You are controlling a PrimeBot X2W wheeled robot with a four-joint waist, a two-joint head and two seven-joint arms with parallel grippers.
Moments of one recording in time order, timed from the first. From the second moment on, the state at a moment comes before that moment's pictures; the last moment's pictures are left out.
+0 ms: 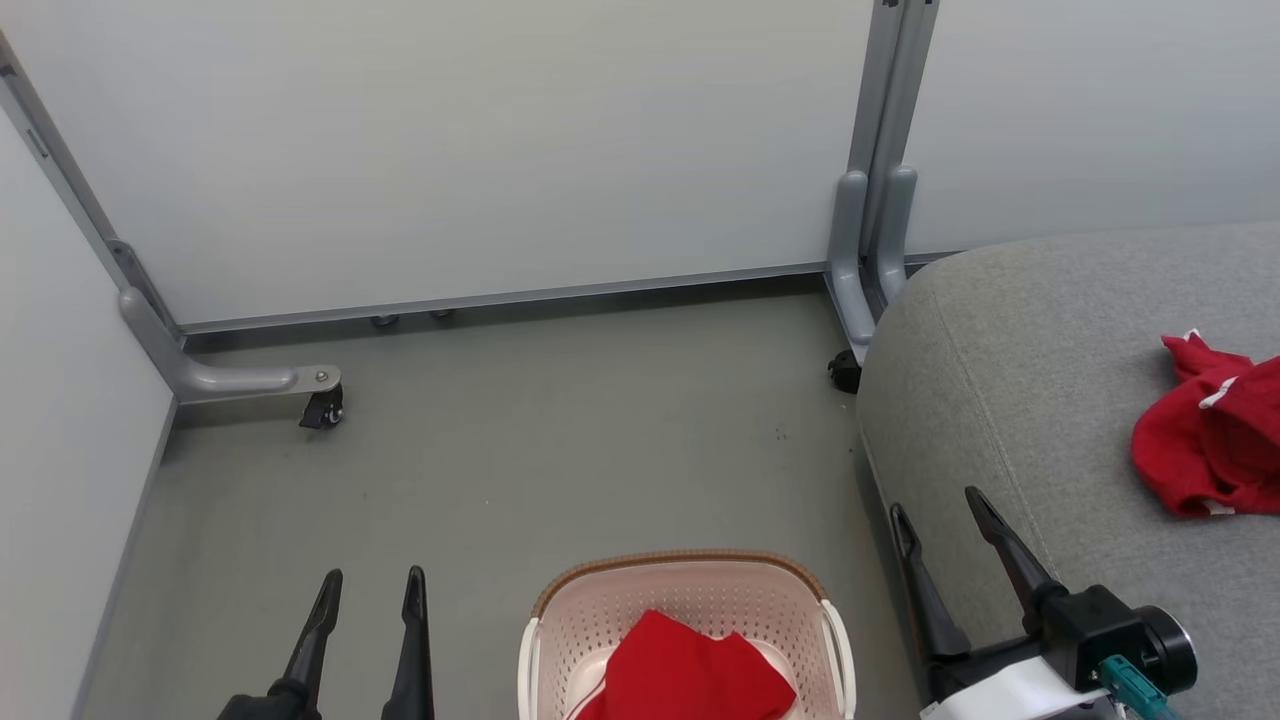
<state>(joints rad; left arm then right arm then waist) 0.20 0.05 -0.10 0.03 -0.22 -0.09 -0.26 0.11 -0.06 0.13 0.05 0.06 0.13 -0.26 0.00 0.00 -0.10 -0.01</state>
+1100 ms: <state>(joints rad) 0.19 0.05 -0.12 0.08 -0.22 -0.11 -0.26 0.12 -0.06 0.10 0.04 0.06 0.13 -0.26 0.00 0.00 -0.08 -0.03</state>
